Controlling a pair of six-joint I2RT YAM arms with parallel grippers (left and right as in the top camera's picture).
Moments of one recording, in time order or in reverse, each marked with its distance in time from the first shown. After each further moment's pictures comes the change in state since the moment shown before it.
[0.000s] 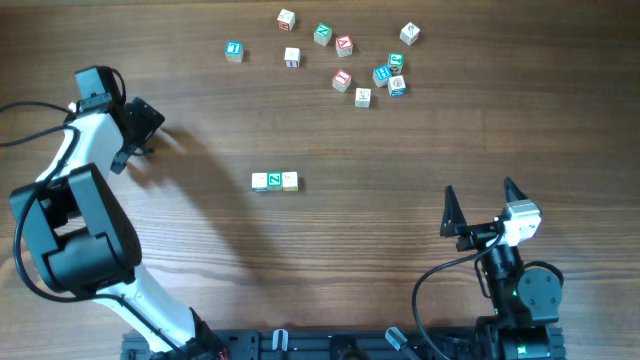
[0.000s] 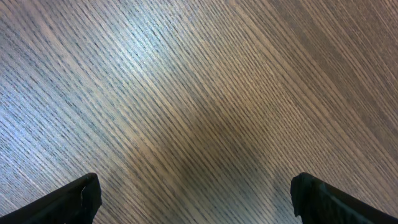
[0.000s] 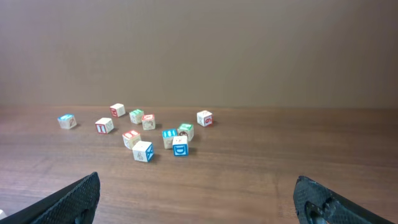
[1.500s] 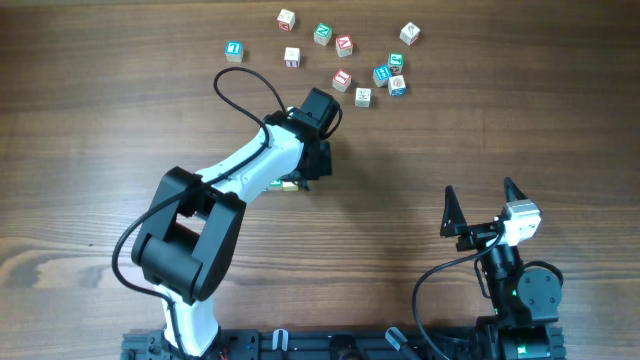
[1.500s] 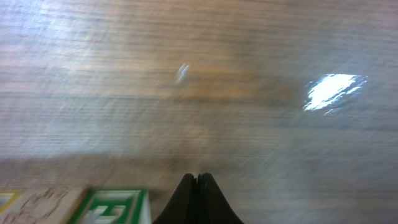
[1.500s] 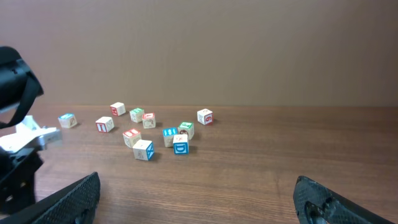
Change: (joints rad) left arm -0.855 0.000 0.002 -0.199 0.109 -0.004; right arm 0.000 0.000 0.000 -0.014 -0.001 0.008
